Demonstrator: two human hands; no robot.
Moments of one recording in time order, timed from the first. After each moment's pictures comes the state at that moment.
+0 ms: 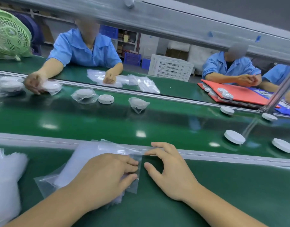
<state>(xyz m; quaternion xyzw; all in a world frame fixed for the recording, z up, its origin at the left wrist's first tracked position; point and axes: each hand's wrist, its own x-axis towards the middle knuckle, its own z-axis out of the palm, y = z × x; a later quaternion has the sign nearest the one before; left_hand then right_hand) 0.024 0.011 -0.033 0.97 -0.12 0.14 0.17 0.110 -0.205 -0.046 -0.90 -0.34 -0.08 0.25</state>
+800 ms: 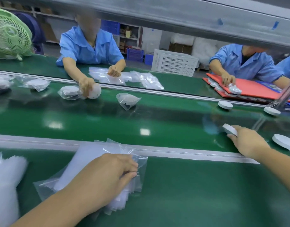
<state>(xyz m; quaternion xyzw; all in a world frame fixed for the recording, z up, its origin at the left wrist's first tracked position) 0.027 0.022 -0.037 0.96 -0.11 0.11 0.24 0.306 -0.406 -0.023 -1.00 -0.01 -0.07 0.02</state>
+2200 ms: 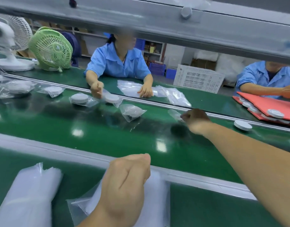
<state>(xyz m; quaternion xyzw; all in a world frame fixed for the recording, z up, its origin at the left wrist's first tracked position) 0.020 0.018 0.005 0.72 -0.01 0.34 0.61 0.320 -0.099 0.044 -0.97 -0.16 -0.02 0.18</state>
